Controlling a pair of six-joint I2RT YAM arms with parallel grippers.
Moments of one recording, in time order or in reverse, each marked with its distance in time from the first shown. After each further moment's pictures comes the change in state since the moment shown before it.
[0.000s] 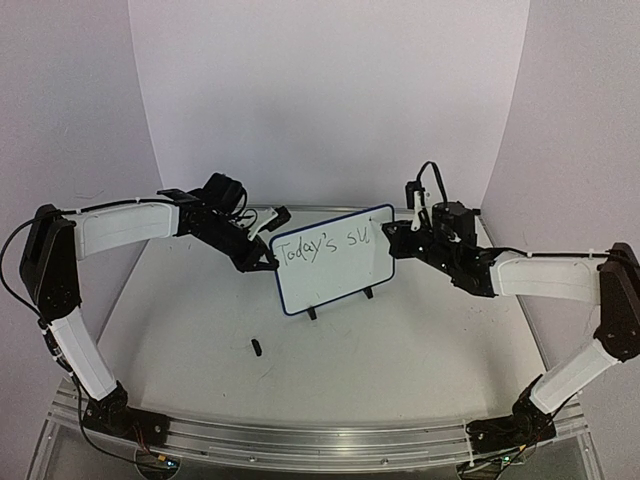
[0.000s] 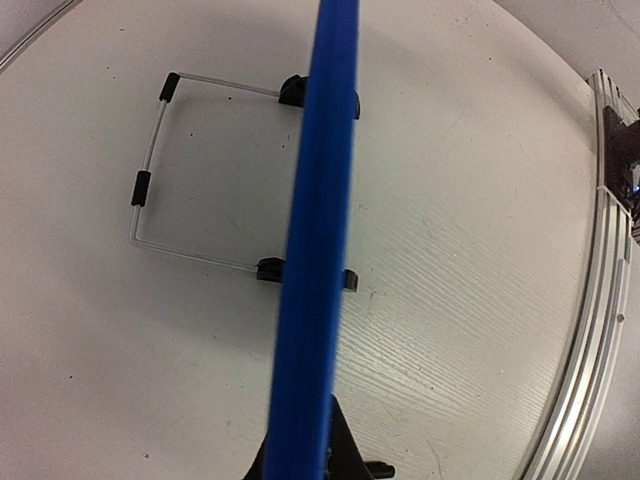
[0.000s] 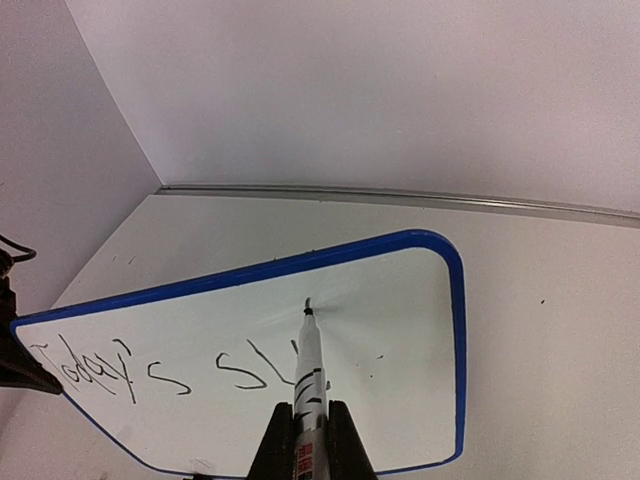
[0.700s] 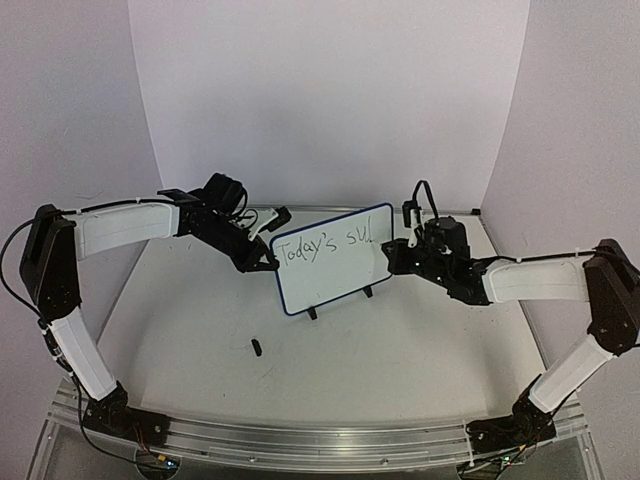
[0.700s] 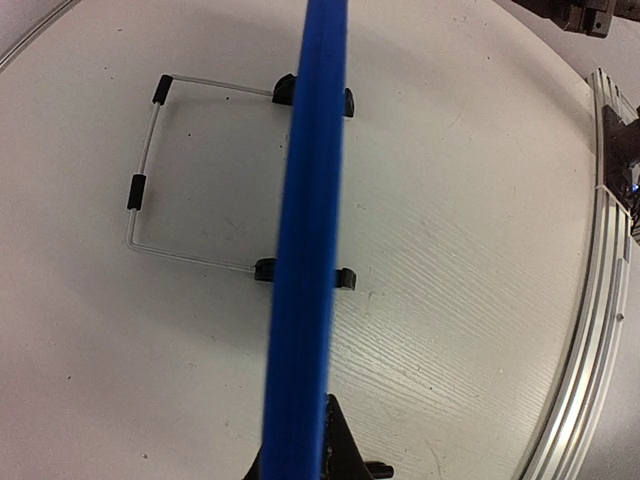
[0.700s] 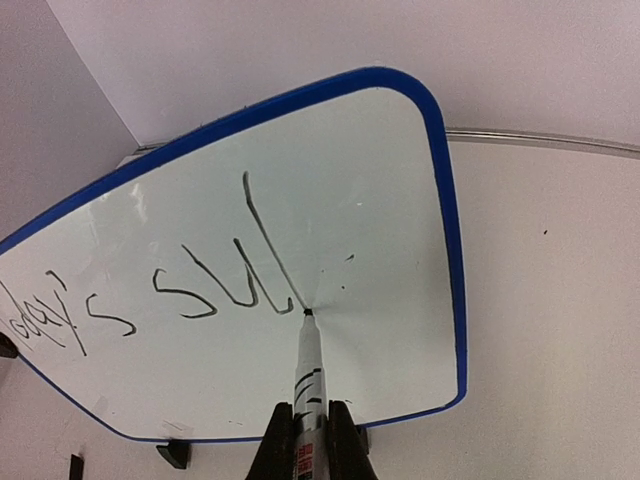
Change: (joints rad) left arm -0.002 0.000 0.000 0.000 0.001 0.000; right arm 0.000 0.051 -0.061 0.003 0.005 0.053
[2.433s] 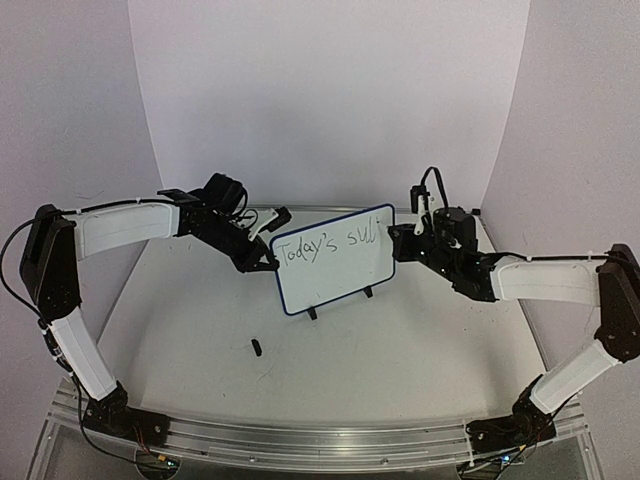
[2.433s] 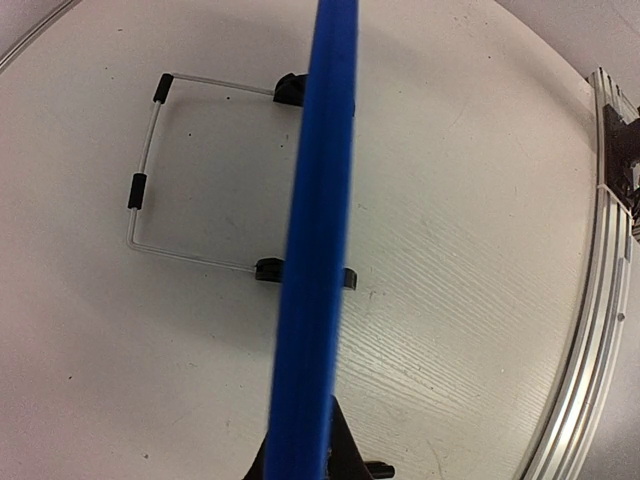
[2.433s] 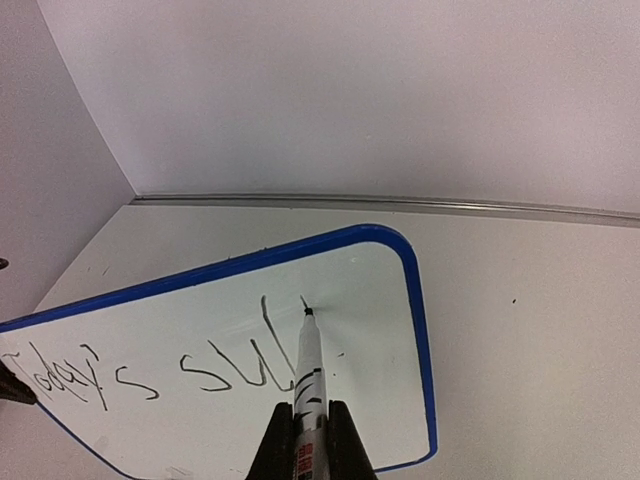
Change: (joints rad) left arm -0.001 0.000 0.000 0.000 -0.002 0.001; right arm 0.000 -0.056 0.029 0.024 0.070 -0.061
